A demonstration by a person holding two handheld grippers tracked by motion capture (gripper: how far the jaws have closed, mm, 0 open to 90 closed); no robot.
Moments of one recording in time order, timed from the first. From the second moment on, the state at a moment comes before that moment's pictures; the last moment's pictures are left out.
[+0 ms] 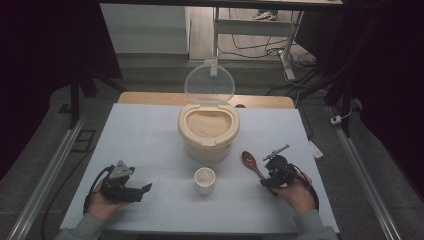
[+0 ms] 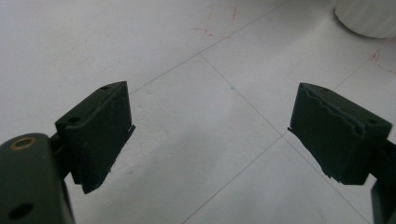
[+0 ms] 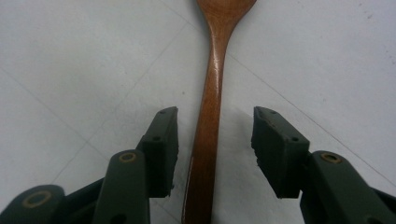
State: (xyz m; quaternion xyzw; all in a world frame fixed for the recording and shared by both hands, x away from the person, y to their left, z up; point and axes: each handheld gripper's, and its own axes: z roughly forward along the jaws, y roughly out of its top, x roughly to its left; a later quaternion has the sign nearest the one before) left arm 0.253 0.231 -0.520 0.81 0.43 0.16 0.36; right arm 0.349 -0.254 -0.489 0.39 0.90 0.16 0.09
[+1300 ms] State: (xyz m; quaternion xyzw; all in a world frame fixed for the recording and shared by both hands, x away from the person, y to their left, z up) left arm 0.254 0.235 -0.524 0.81 0.43 0.16 0.35; right arm 0.353 -0.259 -0.481 0.40 0.89 0.18 0.08
